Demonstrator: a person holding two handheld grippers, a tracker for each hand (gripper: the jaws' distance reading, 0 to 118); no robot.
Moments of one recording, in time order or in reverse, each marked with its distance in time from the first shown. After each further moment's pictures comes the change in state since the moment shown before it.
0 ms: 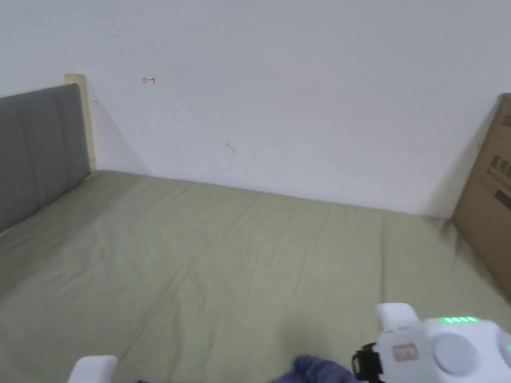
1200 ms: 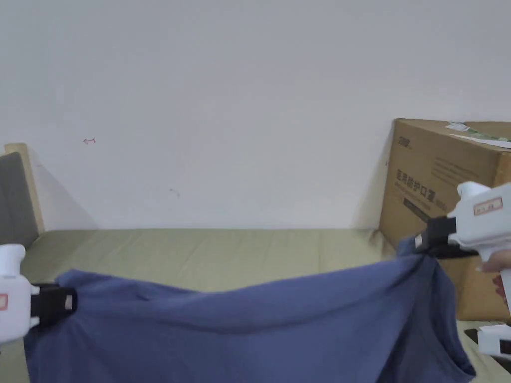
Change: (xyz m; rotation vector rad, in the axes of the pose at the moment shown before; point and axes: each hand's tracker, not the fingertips) left arm 0.082 0.108 0.194 0.377 -0.052 -0.123; right arm 0.136 -0.019 0.294 0.515 -0.073 -0.333
